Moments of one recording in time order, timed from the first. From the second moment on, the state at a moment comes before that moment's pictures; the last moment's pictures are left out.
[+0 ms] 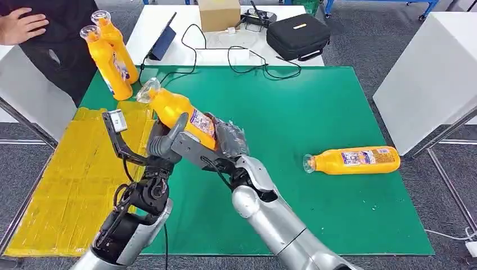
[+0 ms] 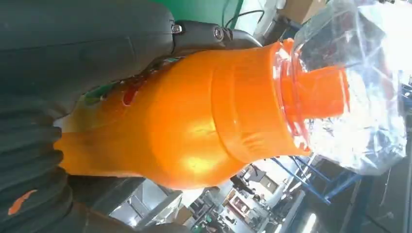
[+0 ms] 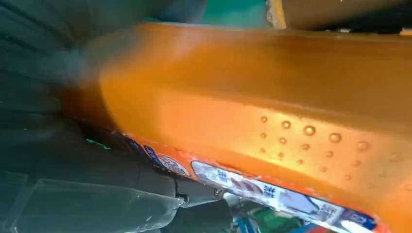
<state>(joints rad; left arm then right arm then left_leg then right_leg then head) -0.35 -0.04 -0.48 -1.50 0.74 0.24 -0.09 -0.56 0.31 0.72 -1.05 0.74 -0.24 0.24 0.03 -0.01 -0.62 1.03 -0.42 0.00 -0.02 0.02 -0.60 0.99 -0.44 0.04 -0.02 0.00</state>
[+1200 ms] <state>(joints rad) -0.28 -0.04 -0.48 -1.49 0.73 0.28 -0.13 -0.57 0.32 0.84 -1.03 0.75 -0.22 0.26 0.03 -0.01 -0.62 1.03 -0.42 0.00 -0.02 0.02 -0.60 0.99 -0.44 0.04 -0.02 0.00</state>
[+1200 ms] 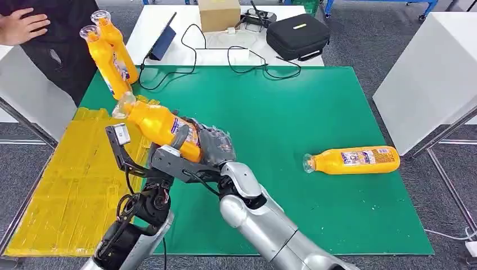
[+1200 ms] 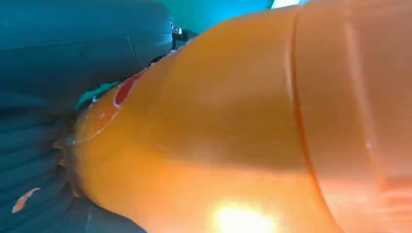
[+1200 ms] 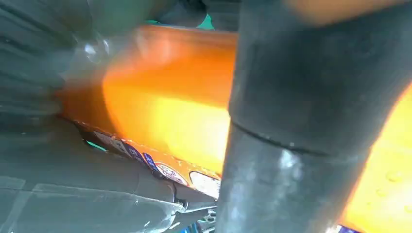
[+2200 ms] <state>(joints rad) -0.18 0.02 -0.21 -1.68 -0.12 0.41 -0.28 -0.34 0.15 0.51 -1.30 1.05 -0.19 0.16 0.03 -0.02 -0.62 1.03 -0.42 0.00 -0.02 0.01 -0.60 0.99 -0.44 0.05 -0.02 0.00</state>
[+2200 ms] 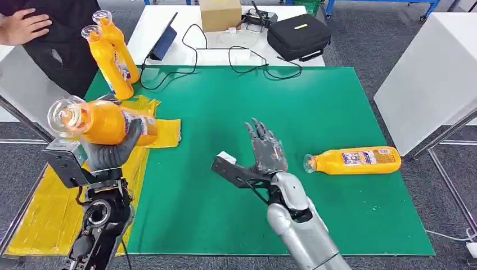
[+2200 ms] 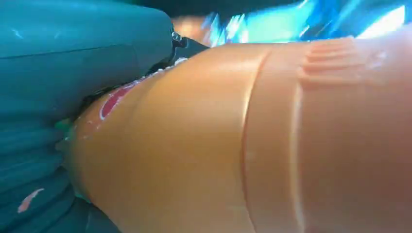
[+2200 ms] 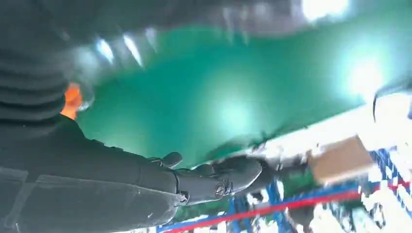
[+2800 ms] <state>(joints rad) -0.10 0.12 -0.15 -1.50 -1.22 0.49 -0.01 -0.09 0.02 0.33 -1.74 0.99 -0.19 0.08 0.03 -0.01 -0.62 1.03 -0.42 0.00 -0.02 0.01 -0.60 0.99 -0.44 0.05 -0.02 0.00</state>
